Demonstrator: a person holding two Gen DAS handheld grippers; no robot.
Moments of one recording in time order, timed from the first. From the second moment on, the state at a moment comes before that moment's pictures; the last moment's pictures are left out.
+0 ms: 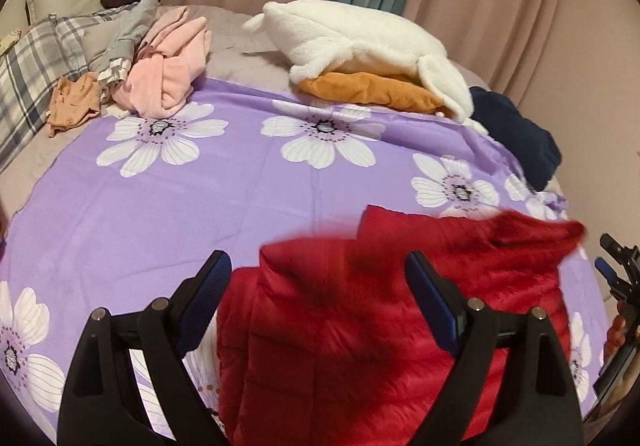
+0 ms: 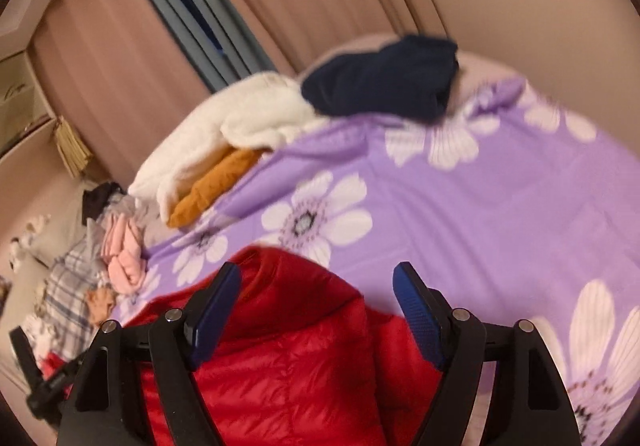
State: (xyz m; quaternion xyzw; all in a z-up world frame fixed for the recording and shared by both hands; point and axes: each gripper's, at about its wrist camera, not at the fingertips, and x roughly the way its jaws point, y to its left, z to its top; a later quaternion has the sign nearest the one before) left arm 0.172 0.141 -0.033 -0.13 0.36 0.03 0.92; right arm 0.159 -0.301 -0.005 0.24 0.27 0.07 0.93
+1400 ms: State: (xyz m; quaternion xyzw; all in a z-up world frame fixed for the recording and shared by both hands) left arm 0.112 0.093 -0.123 -0.06 0.46 0.00 0.89; right arm 0.100 -0.230 -0.081 0.07 0.40 0.14 0.90
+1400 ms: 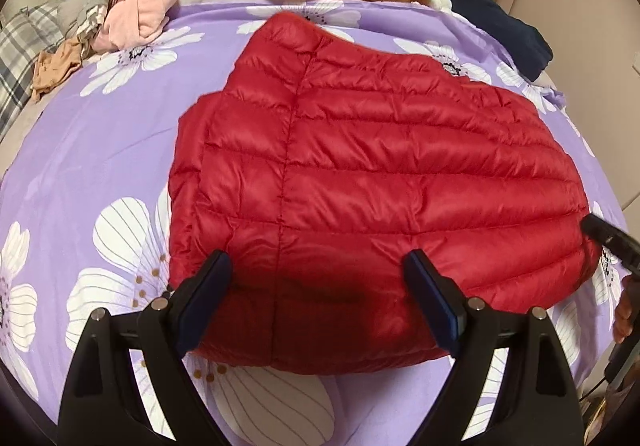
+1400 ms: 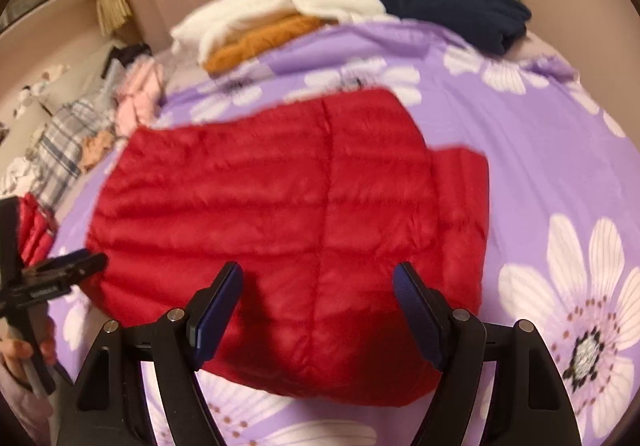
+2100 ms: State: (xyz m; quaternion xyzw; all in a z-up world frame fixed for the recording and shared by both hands) left arm 0.069 0.122 -0.107 -0.12 0.44 0.02 0.89; right arm 0.068 -0.273 -0.075 0.17 0.39 0.13 0.89
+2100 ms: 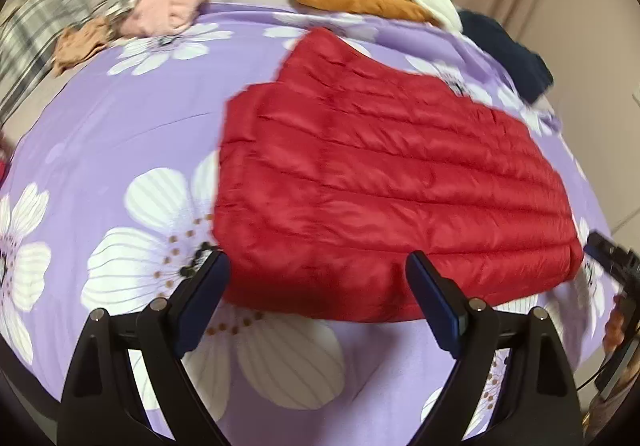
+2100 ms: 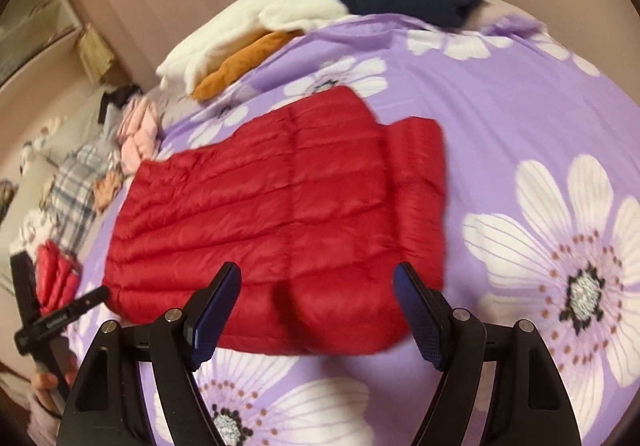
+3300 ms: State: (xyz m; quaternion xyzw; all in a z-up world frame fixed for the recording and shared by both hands) left arm 0.064 0.153 -0.137 -0.20 0.46 0.01 0.86; right arm 0.071 -0.286 -0.096 0.20 0.43 0.11 0.87
